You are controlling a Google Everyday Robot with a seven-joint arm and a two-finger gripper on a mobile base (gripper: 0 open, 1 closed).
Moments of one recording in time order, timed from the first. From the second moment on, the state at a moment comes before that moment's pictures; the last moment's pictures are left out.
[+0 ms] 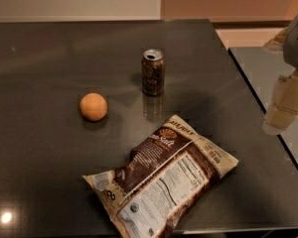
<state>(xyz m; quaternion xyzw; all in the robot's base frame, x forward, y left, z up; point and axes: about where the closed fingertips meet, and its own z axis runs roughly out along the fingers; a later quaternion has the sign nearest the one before) 0.438 -0.217 0.976 -0.60 0.78 -0.03 0.16</state>
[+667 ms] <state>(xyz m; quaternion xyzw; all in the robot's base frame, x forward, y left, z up) 0.459 -0.208 0.977 -0.60 0.78 -0.03 0.18</state>
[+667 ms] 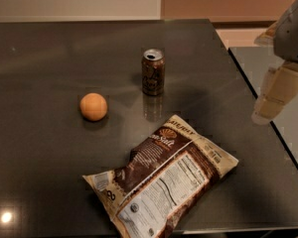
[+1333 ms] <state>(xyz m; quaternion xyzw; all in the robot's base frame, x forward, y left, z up) 0.538 -0.164 0.955 -0.61 0.76 0.02 0.22</state>
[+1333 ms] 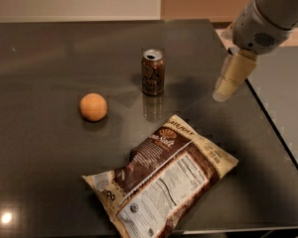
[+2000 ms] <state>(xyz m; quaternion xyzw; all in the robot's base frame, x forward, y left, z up) 0.590 -0.125 0.935 -0.60 0.76 0.05 0.25</state>
